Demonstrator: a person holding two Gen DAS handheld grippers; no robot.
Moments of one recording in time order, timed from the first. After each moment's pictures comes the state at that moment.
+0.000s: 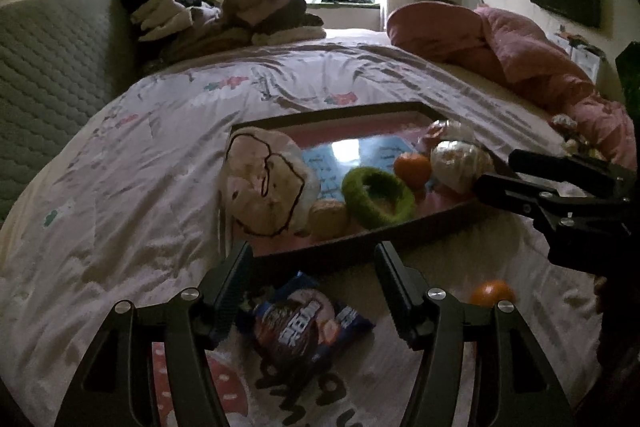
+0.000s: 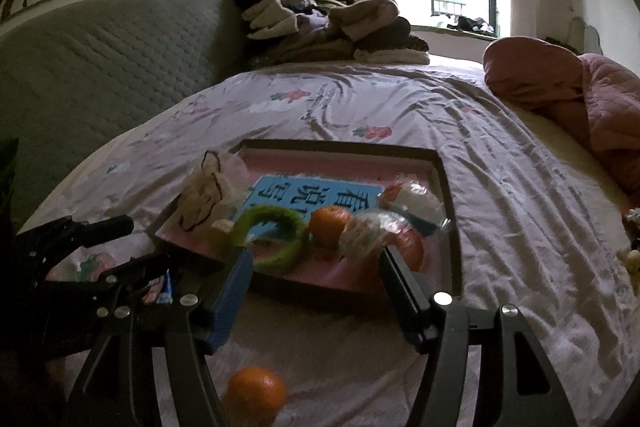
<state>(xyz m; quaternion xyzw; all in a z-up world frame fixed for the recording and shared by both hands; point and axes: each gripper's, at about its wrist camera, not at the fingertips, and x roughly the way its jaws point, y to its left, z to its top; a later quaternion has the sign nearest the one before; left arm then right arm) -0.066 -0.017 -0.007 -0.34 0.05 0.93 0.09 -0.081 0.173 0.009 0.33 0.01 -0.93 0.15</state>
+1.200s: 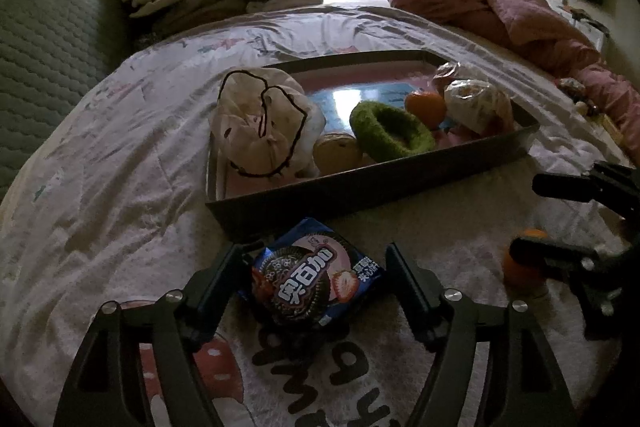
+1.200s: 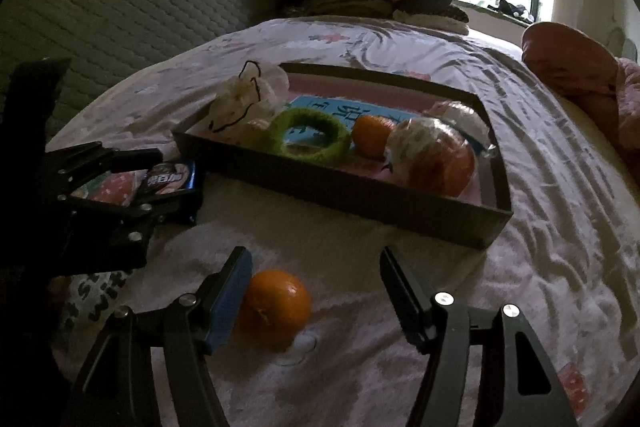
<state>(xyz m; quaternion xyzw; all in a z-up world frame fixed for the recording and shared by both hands) -0.070 -0.019 -0.048 -0.39 0.07 0.91 0.09 -0.050 0.162 -0.036 0.39 0.06 -0.90 0.21</state>
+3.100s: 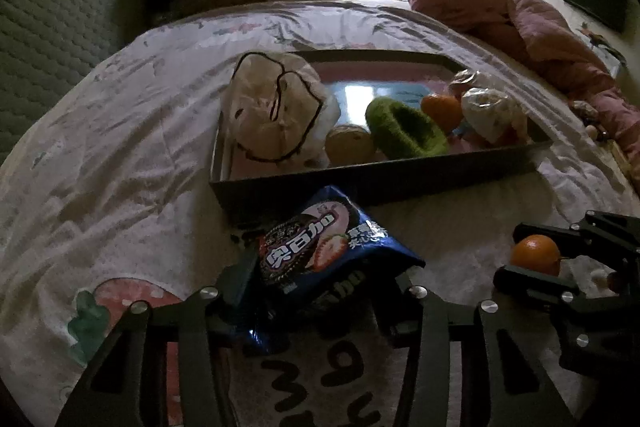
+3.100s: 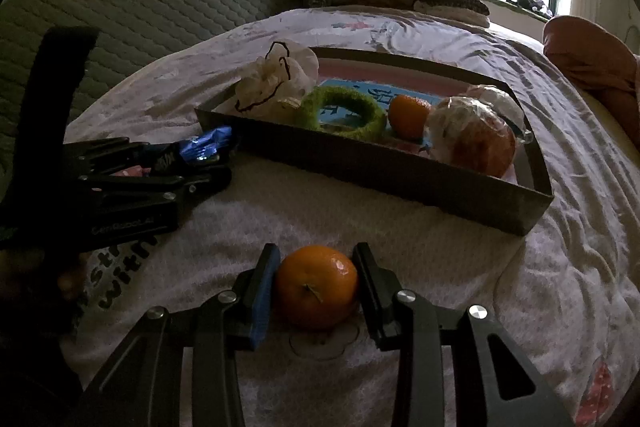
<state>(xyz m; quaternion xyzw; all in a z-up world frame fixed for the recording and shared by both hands) -0.076 -0.024 -0.053 -0.40 0.02 0.91 0.07 -0.047 0.149 -0.047 0.40 0.06 -0.88 0.24</state>
